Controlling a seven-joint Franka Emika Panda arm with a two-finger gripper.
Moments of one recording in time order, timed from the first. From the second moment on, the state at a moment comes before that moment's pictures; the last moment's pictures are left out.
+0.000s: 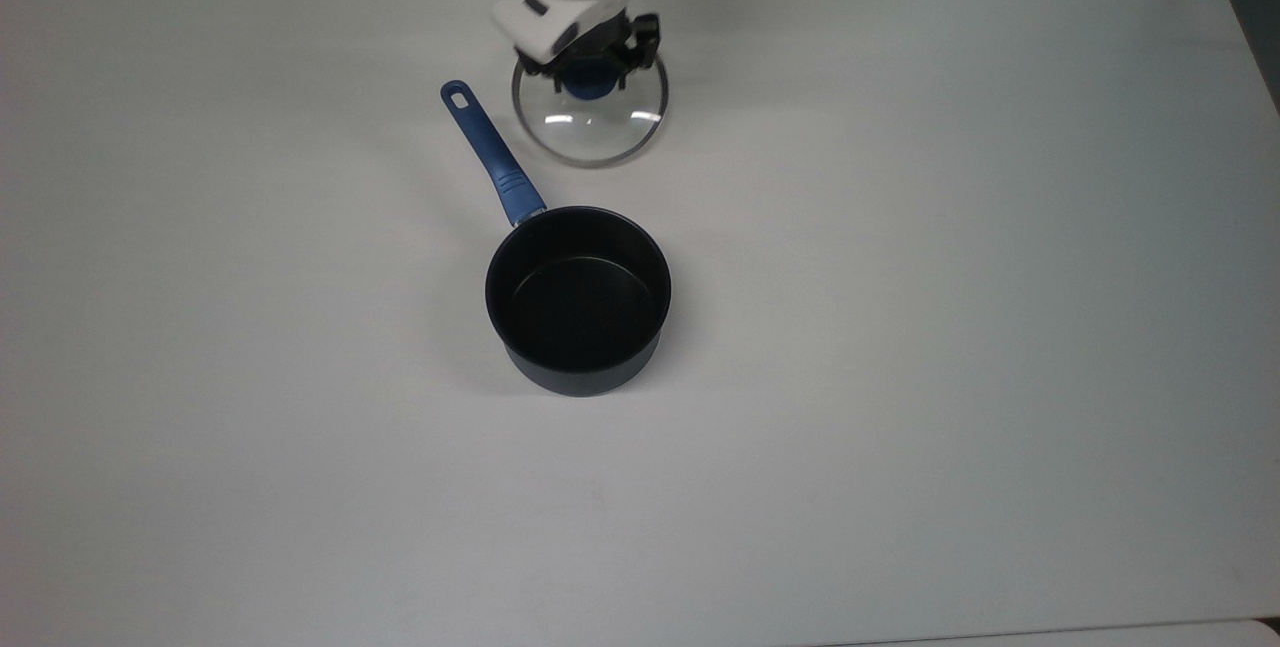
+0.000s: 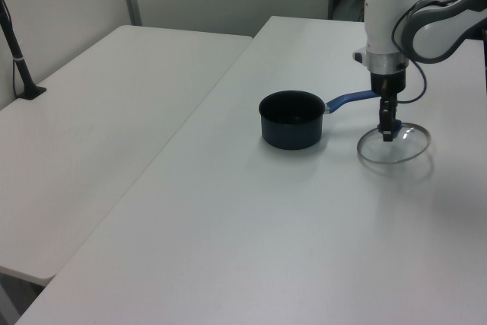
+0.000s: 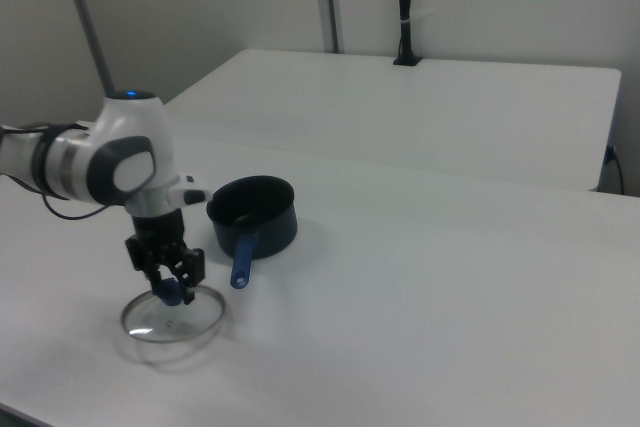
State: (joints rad) arm -0.15 -0.04 0.27 -2.31 0.02 2.14 0.02
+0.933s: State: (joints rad) arm -0.17 -0.06 0.31 -2.00 0.00 1.87 0.22
